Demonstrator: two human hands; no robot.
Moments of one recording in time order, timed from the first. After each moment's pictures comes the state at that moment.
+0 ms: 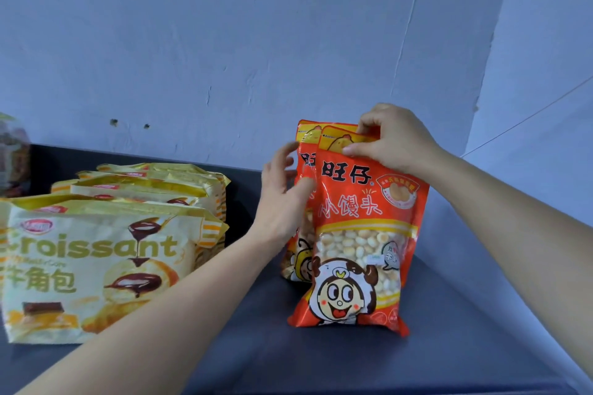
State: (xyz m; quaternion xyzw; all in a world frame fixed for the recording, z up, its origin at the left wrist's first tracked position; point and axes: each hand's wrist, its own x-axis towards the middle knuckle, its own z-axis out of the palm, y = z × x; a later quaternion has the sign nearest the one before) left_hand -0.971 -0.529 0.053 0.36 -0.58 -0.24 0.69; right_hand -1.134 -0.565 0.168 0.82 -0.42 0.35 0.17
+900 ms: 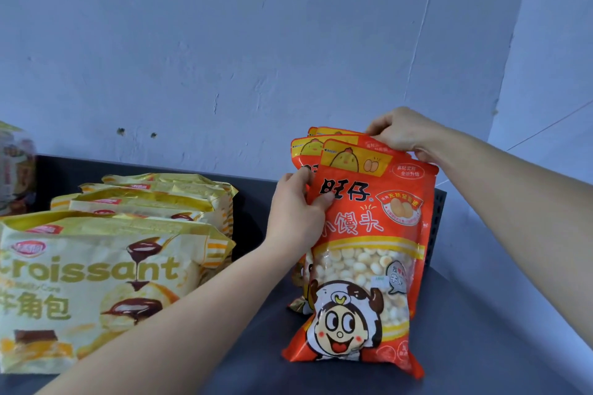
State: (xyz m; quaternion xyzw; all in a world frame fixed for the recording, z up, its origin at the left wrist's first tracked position) left_hand -0.975 -0.542 0.058 0.45 -0.58 -0.17 0.66; right_hand -1.124 -0.617 0.196 0.75 -0.54 0.35 -0.12
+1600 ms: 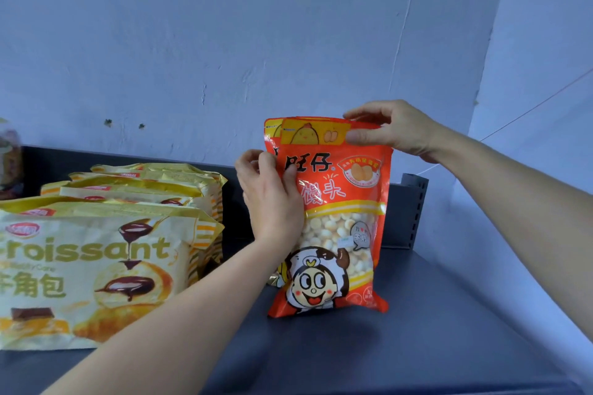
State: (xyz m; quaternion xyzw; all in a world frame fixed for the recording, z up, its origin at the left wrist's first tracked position) left_hand -0.978 -0.552 0.043 0.50 -0.49 0.06 0.71; right_hand -1.150 -0.577 0.182 0.85 -0.38 0.33 -0.12
